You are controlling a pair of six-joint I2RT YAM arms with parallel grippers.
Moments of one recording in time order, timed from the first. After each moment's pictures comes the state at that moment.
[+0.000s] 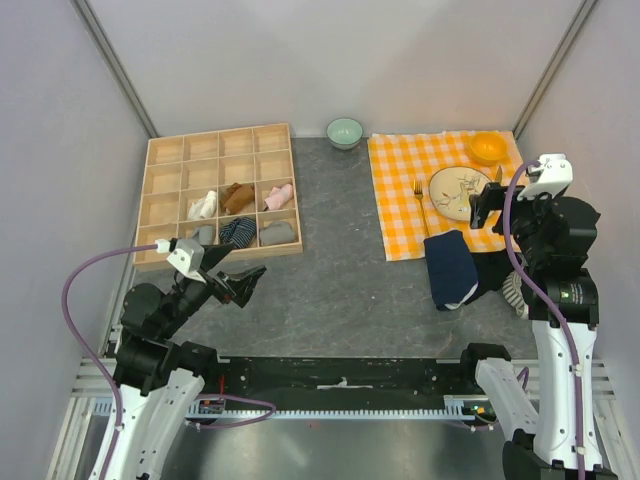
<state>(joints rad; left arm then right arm) -0.26 0.22 0.58 -0.30 0.42 -0.17 -0.10 0.74 1.11 -0.55 -0.15 0.01</state>
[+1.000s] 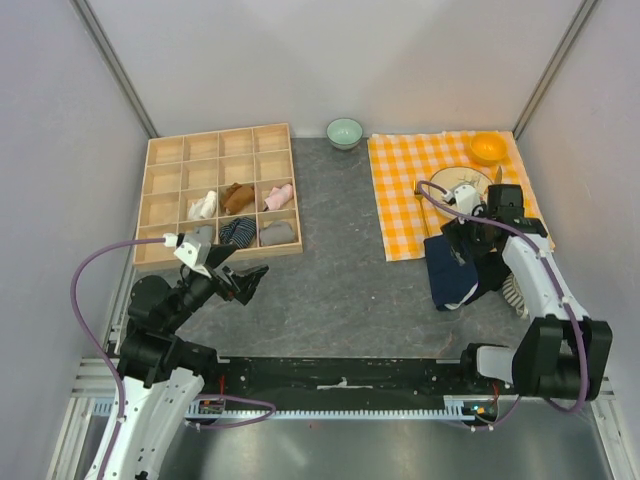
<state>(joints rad) -0.26 0.27 0.57 -0.30 0.42 -0.17 -0.09 1.22 0.94 -0.71 -0.22 -0.58</state>
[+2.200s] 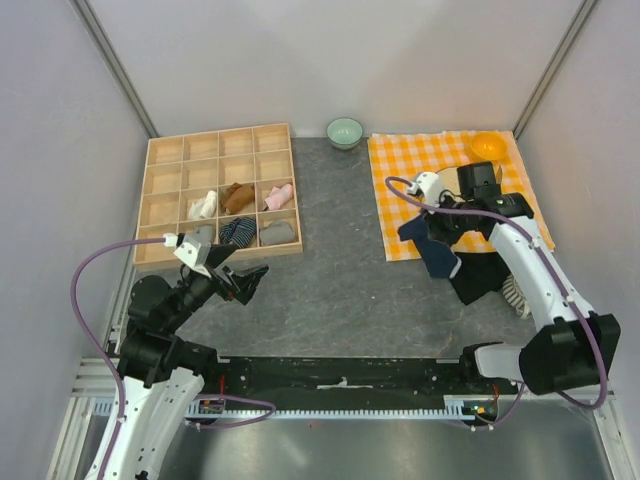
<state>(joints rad) -0.26 0.27 0.56 -0.30 0.42 -0.17 0.10 1.32 1.15 -0.87 -0.33 -0.63</state>
